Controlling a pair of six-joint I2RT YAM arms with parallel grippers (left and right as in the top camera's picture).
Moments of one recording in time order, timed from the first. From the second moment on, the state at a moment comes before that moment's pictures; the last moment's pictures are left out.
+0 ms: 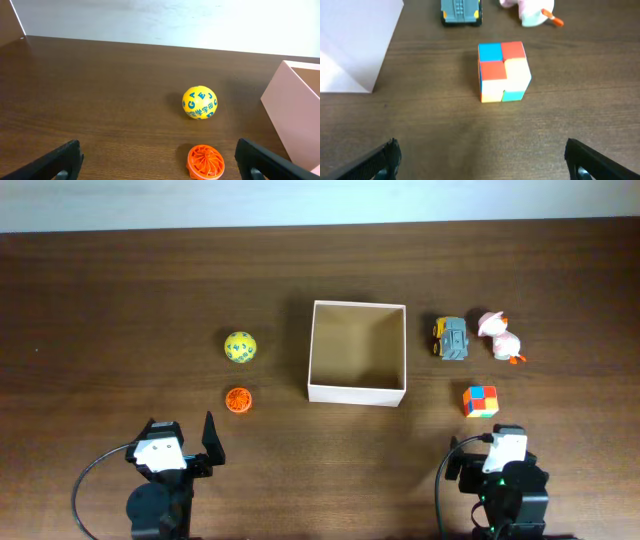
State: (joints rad) left arm 0.05 0.02 0.10 -0.29 -0.02 -0.07; right arm -0.03 0.08 0.18 -0.70 0.06 0.04
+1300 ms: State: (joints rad) left arm 0.05 1.35 1.28 -0.76 0.08 -0.10; right arm -0.03 1.23 1.43 -1.11 -0.15 0.10
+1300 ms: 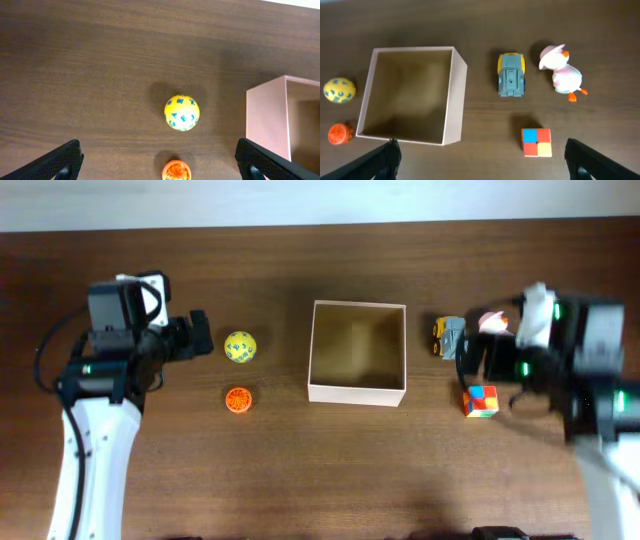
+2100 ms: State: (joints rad) left arm 0.16 1.55 1.29 -0.77 0.09 -0.10; right arm -0.04 2.00 1.60 -0.96 -0.03 0.10
